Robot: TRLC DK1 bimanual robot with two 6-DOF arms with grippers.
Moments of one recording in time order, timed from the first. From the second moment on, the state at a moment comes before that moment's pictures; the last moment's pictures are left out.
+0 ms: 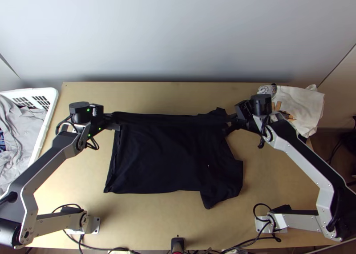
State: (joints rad) left arm -0.11 1.35 0.89 -0.10 0.10 0.05; right arm 0.32 1.42 1.06 -0.38 -0.13 -0.19
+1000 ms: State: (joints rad) left arm -0.10 1.29 0.73 -0.10 0.11 0.06; right arm 0.41 1.28 0.86 -0.43 -0.14 -0.18
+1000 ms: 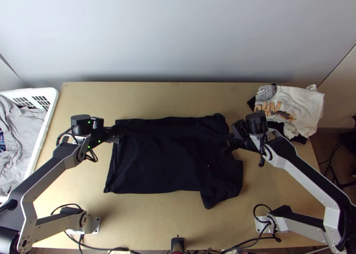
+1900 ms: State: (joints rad) left arm -0.10 1.24 0.61 -0.12 0.12 0.07; right arm 0.44 1.18 0.76 -0.50 -0.15 -0.17
